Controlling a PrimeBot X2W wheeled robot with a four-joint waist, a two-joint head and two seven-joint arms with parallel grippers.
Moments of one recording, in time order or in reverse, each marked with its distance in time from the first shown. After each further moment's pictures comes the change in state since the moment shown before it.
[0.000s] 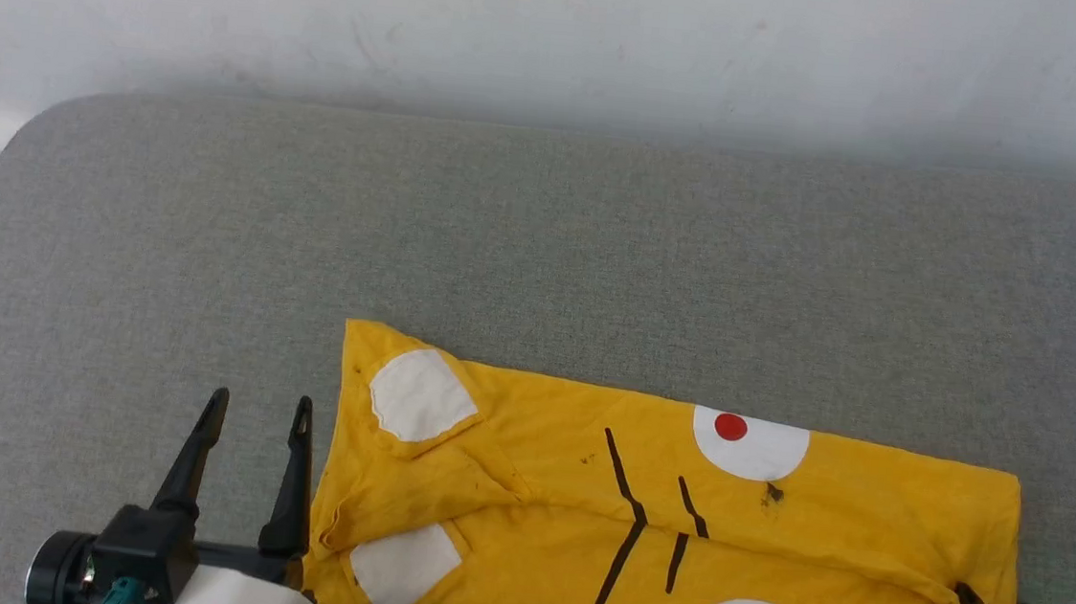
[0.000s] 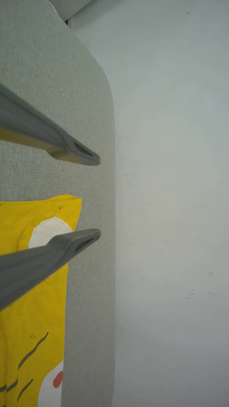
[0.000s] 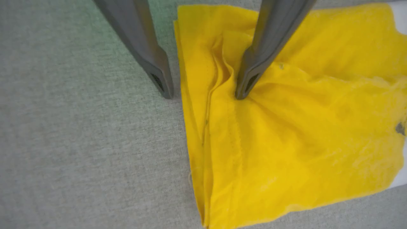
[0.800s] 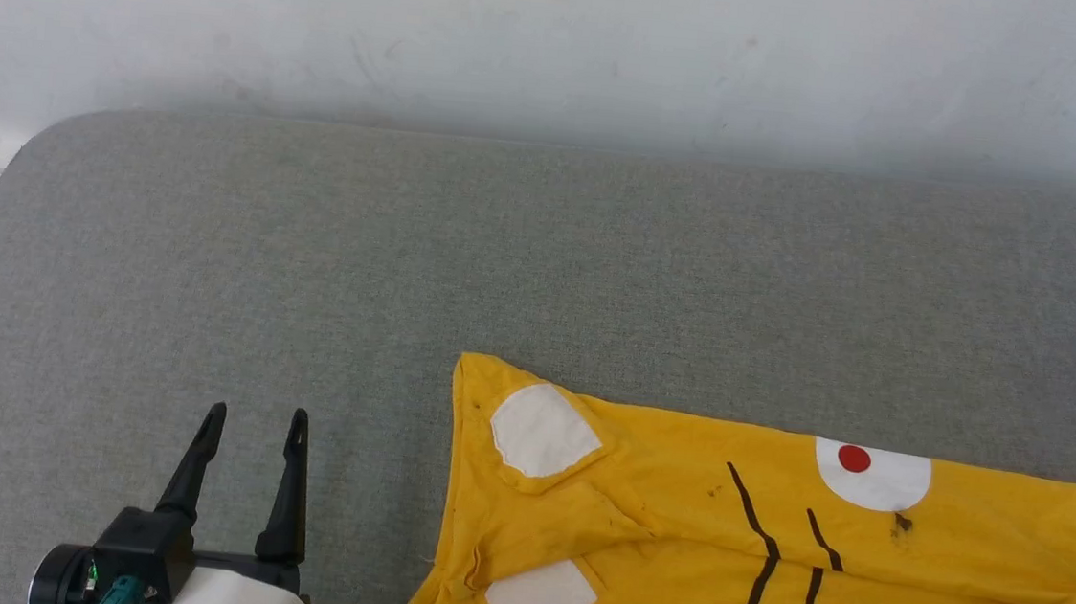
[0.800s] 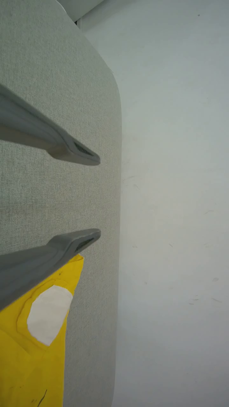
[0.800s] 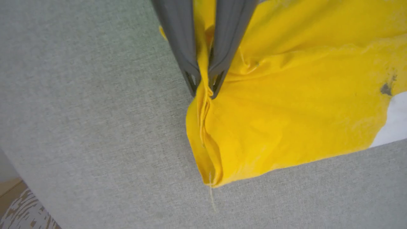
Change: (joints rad) left arm -0.014 -0.031 0.036 0.063 0.007 -0.025 0.000; right arm -0.049 -0.137 -0.129 0.105 0.023 0.002 -0.068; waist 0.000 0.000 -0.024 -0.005
